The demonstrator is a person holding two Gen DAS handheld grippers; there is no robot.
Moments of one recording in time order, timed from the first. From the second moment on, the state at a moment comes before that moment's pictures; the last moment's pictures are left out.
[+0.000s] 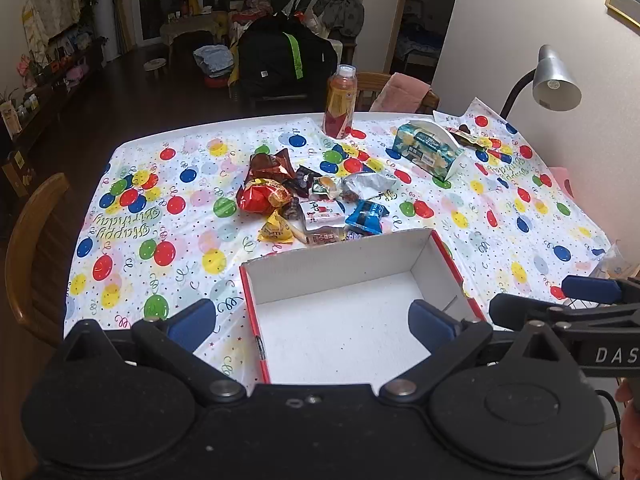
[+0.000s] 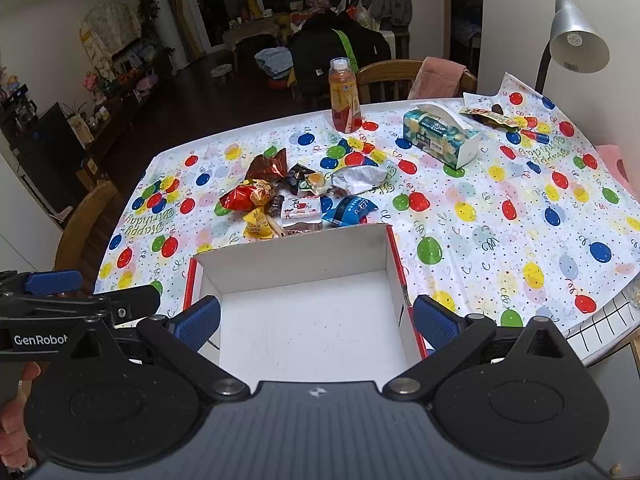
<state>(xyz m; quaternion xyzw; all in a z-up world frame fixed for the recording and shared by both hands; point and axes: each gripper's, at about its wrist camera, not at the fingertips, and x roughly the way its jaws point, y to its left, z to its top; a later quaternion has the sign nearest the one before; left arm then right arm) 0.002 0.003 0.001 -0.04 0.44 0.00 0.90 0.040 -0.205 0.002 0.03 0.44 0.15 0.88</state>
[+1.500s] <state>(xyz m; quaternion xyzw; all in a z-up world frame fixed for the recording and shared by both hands) -0.004 0.000 -0.001 -0.04 0.44 0.00 0.90 0.025 -0.208 0.002 0.03 0.44 0.15 0.88</state>
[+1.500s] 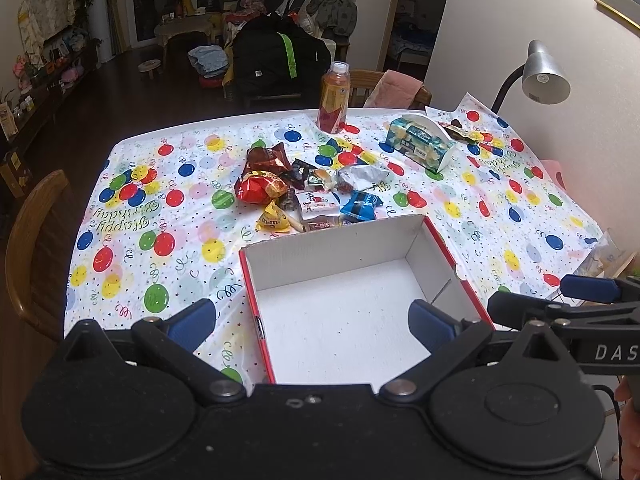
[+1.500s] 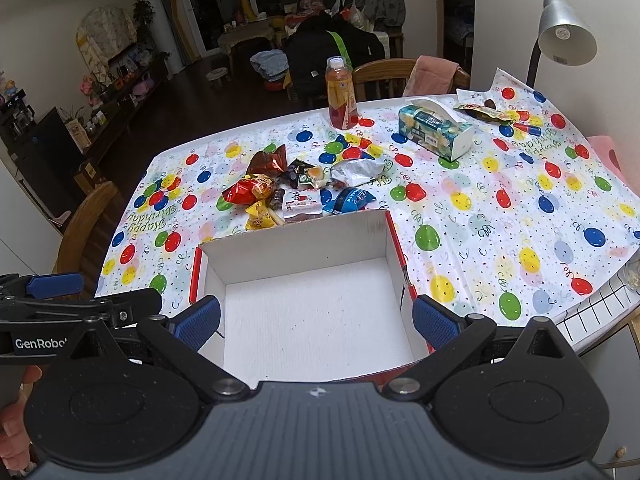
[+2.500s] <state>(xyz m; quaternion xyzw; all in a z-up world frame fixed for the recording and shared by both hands) 0.036 0.011 -0.020 -0.07 0.45 0.02 0.89 0.083 -0.210 -0.014 0.03 0.45 0.16 0.88</state>
